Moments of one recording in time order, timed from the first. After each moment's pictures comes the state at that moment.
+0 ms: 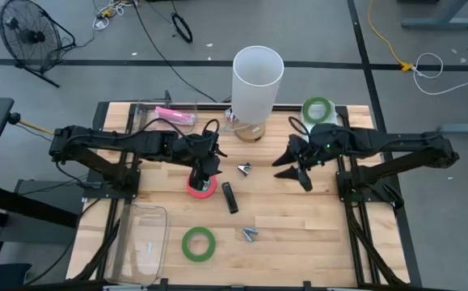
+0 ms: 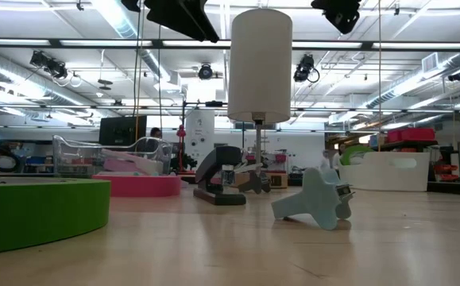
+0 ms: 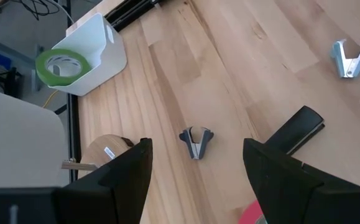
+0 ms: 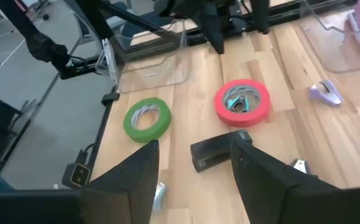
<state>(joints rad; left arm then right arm) -0.04 1.39 1.25 -0.57 -0.16 0.51 0.01 1.06 1.04 -0.48 -0.21 0.25</state>
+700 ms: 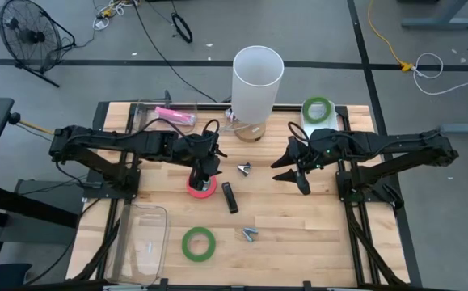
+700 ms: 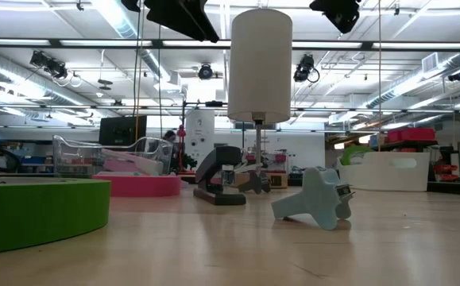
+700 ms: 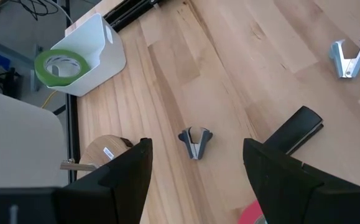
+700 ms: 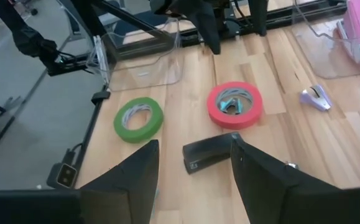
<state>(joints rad) -0.04 1.39 1.25 -0.57 -0.16 0.51 0.05 1.07 1.02 -0.46 -0.13 0.22</state>
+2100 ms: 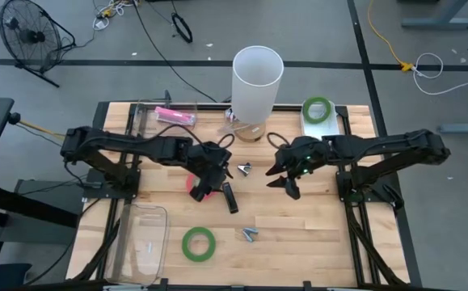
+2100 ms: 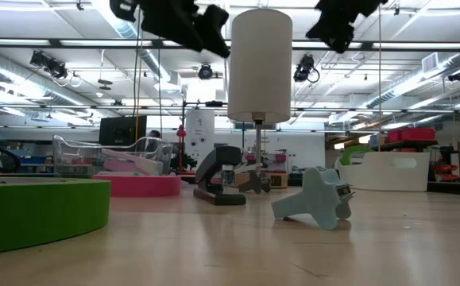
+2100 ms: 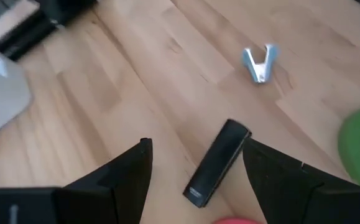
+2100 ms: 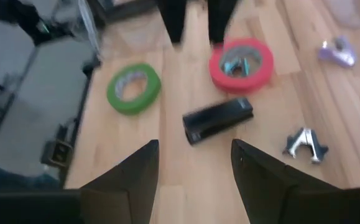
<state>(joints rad) -0.04 1.53 1.25 -0.54 0.15 0.60 0.05 1.18 1.02 -0.49 -0.17 0.26</state>
